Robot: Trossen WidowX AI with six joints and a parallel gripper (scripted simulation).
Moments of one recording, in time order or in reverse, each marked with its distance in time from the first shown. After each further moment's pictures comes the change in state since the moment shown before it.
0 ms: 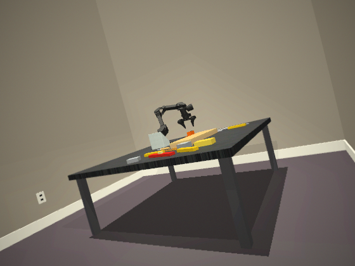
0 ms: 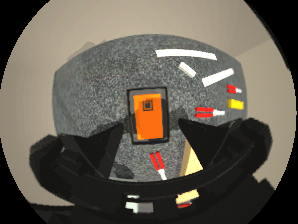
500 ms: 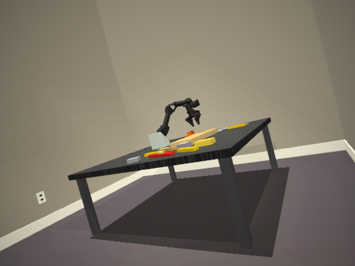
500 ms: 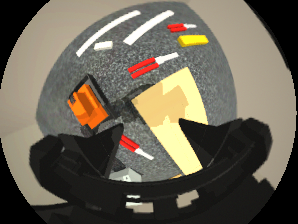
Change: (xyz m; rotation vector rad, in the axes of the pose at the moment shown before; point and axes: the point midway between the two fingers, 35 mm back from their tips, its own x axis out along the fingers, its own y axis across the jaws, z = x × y) arm -0.033 -0.132 -0.107 0.484 0.156 -0.174
